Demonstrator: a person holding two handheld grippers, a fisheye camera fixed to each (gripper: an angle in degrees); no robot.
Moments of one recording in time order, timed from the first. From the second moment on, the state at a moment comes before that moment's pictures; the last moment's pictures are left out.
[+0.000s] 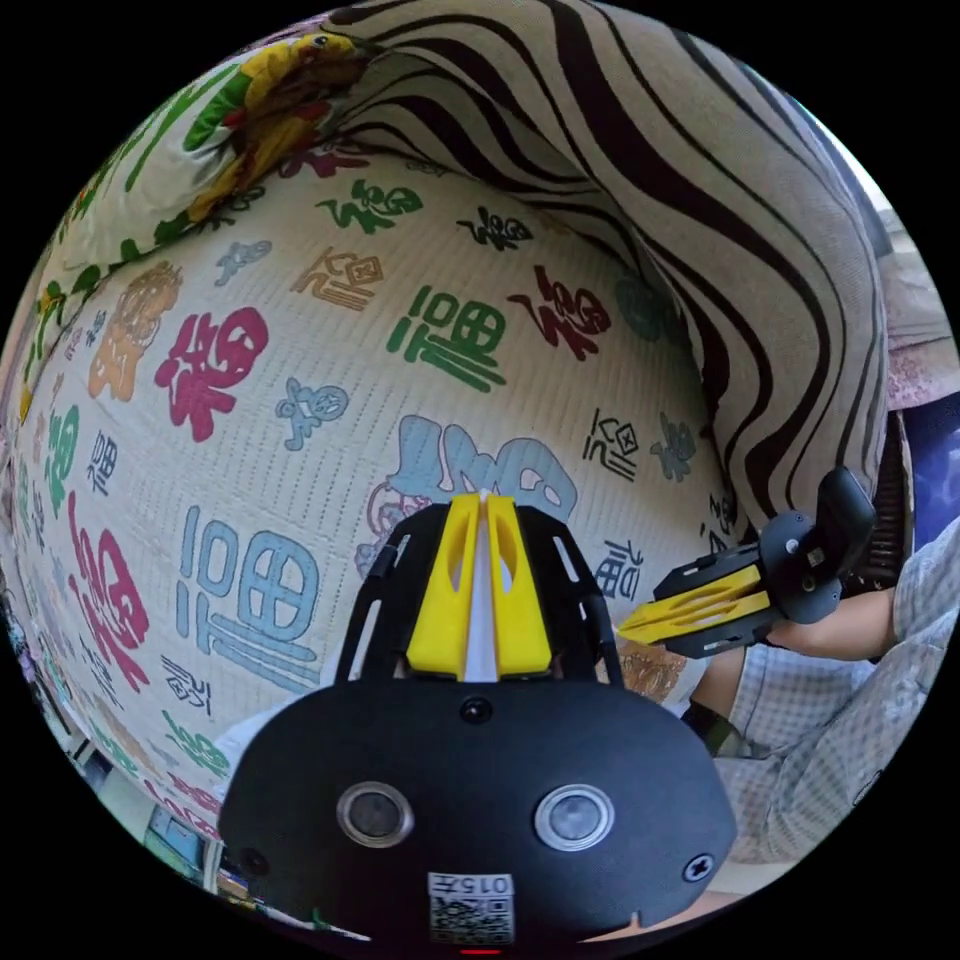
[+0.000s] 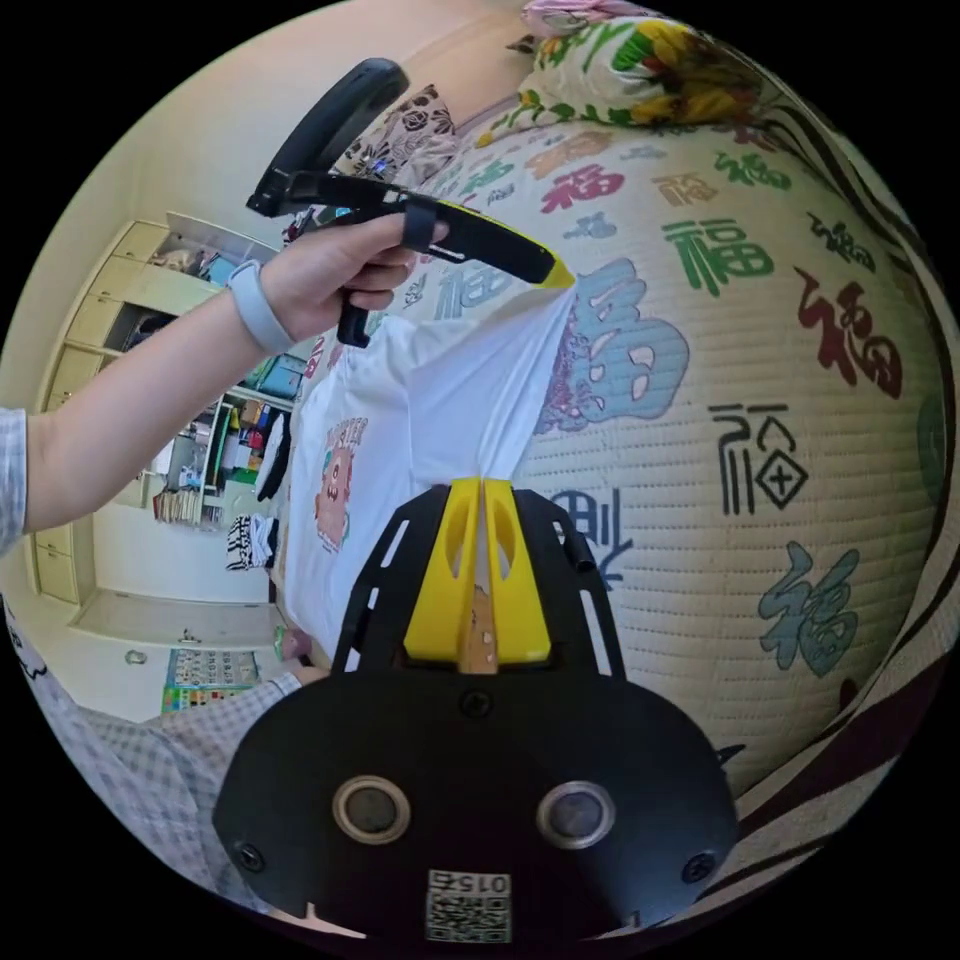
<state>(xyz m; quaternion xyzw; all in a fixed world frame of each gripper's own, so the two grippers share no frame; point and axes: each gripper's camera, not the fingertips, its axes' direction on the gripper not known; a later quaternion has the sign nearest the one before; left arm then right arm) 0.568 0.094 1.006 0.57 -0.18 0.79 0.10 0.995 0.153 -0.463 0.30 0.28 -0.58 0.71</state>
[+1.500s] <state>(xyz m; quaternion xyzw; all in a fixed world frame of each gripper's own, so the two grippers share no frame) 0.084 -0.378 0.444 0.50 0.37 0.74 0.26 0.828 -0.045 0.353 0.07 0.54 -0.72 0.43</state>
